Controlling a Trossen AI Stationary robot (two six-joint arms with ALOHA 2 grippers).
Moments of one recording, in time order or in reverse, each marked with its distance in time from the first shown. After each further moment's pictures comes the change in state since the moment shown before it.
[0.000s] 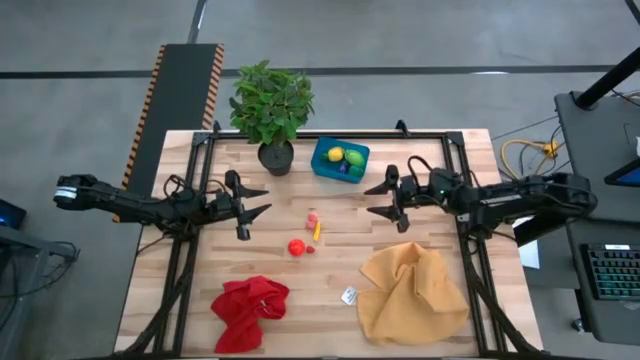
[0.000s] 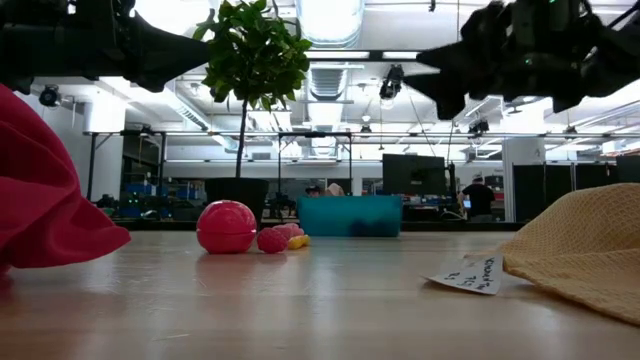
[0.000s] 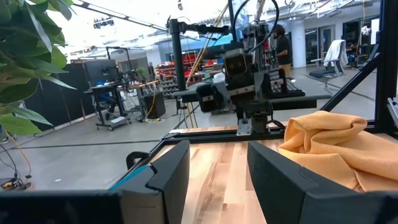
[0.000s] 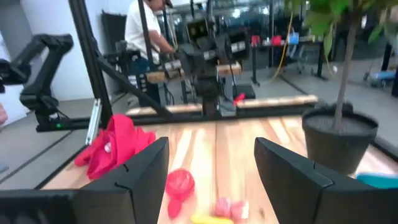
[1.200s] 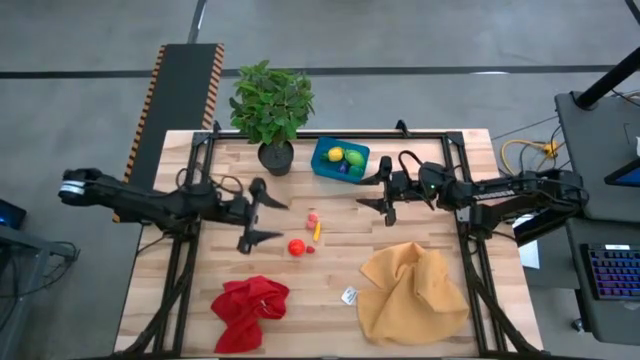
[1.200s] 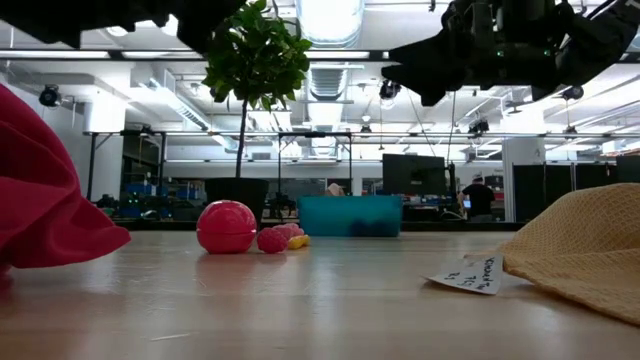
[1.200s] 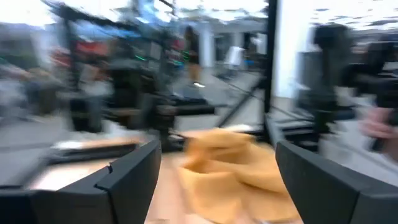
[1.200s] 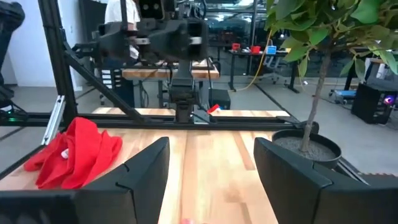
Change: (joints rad) left arm -0.004 0.220 0.306 -0.164 0.397 -0.167; right arm -0.002 0.071 0.129 -0.060 0.080 -0.129
